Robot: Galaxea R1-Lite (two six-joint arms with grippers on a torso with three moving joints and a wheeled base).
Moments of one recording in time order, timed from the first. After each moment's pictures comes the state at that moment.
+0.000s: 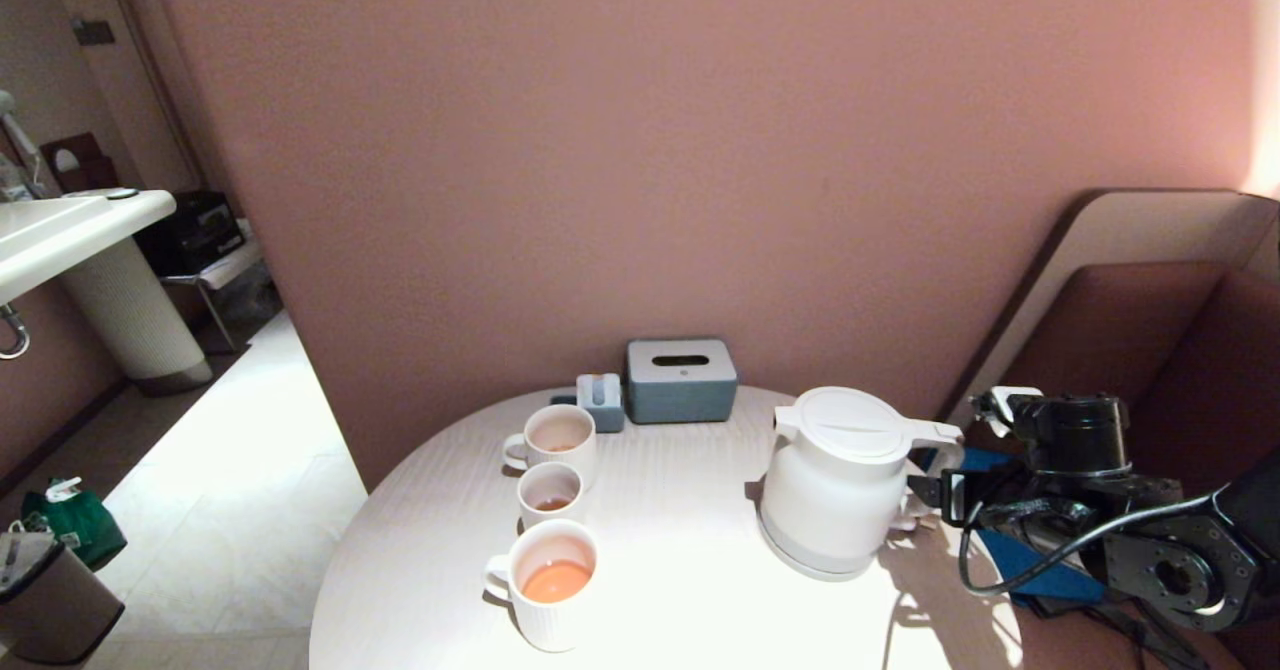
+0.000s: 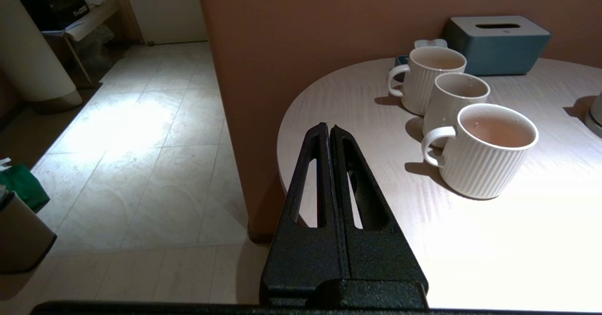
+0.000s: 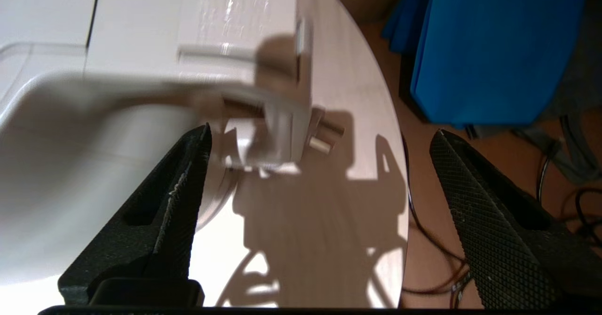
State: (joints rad) left arm 0.00 0.00 0.00 -0.03 0.00 0.00; right arm 0.09 1.92 -0.51 -0.79 -0.25 0.14
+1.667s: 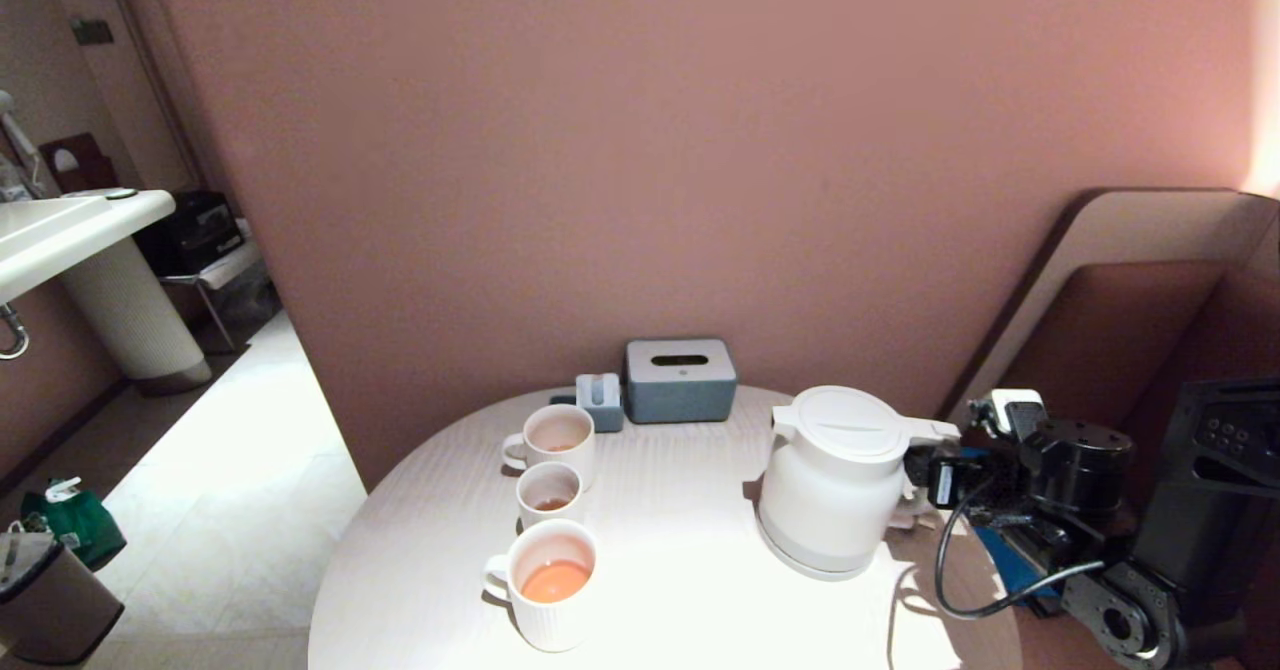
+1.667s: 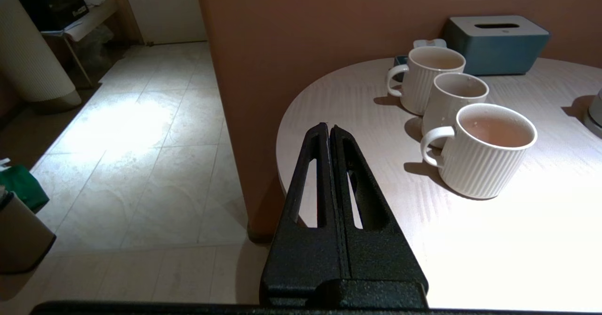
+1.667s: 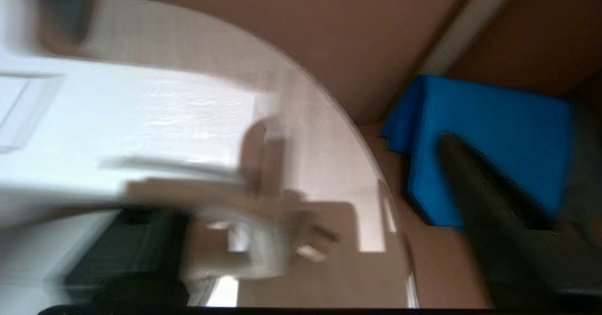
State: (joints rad) left arm 0.00 0.00 0.00 -0.03 0.00 0.00; right arm 0.05 2.19 -0.41 -1.47 -0.18 0.01
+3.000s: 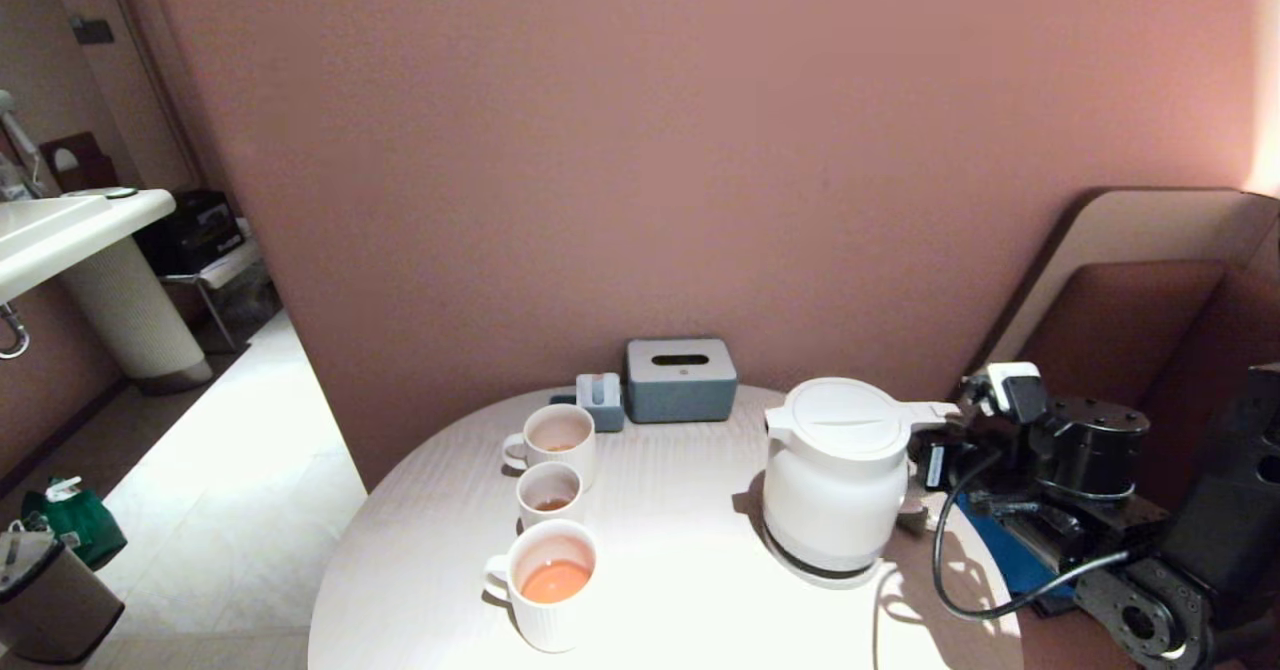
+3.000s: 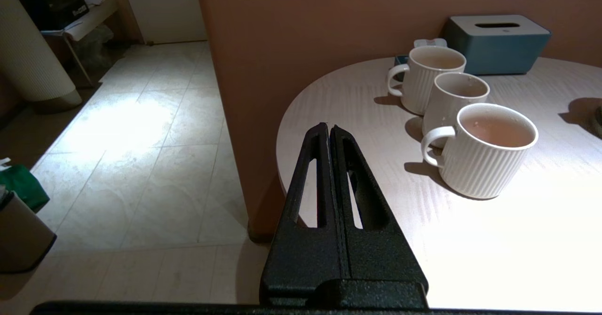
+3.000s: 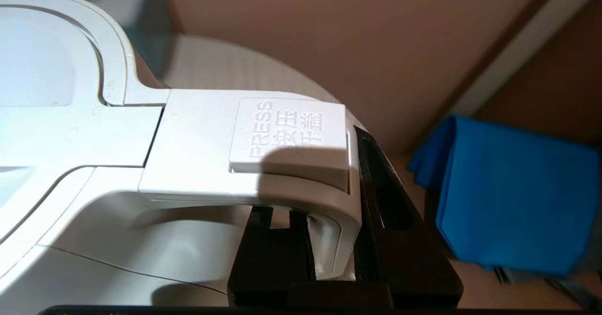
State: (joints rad) left arm 0.00 0.00 0.00 -0.03 0.00 0.00; right arm 0.12 2.04 -0.41 -1.40 -0.15 0.01
